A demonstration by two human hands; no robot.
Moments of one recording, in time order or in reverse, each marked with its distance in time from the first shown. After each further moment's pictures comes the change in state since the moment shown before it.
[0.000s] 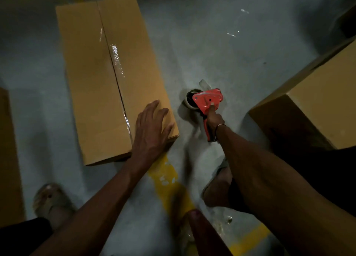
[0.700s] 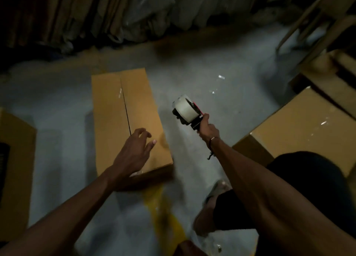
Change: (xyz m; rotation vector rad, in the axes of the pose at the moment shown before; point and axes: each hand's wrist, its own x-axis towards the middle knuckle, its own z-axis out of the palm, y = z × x) left_hand 0.010 0.030 -0.136 -0.004 -0.170 -0.071; right_hand -0.124 -0.099 -0.080 -0.014 0.090 -0.229
